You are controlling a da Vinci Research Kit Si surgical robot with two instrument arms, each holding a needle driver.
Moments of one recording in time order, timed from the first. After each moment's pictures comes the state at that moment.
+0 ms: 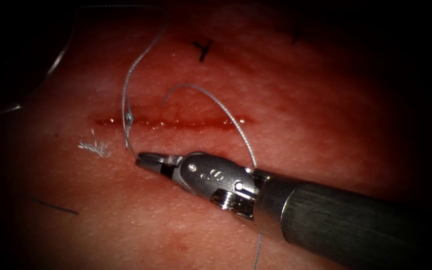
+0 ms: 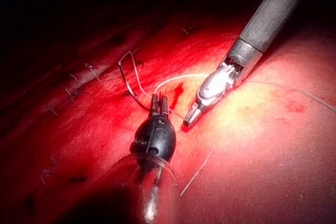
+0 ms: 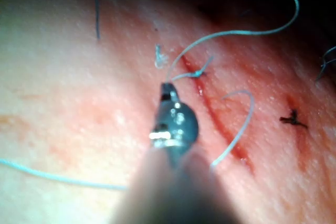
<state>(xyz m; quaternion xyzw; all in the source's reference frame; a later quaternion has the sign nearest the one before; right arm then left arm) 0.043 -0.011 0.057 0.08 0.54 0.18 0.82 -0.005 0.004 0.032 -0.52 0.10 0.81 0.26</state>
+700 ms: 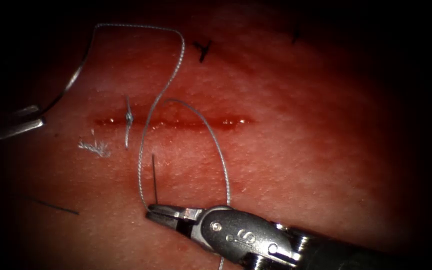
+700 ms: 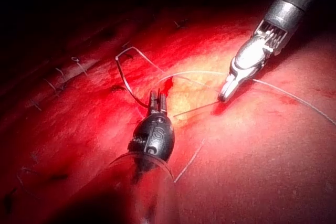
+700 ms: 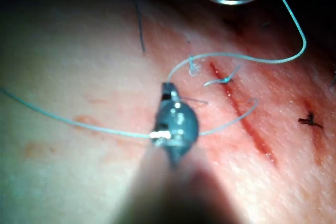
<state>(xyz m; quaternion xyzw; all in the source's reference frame) 0.039 -0.017 0.045 0.07 0.55 0.16 0.82 -0.008 0.001 0.035 -0.53 0.11 0.80 0.25</state>
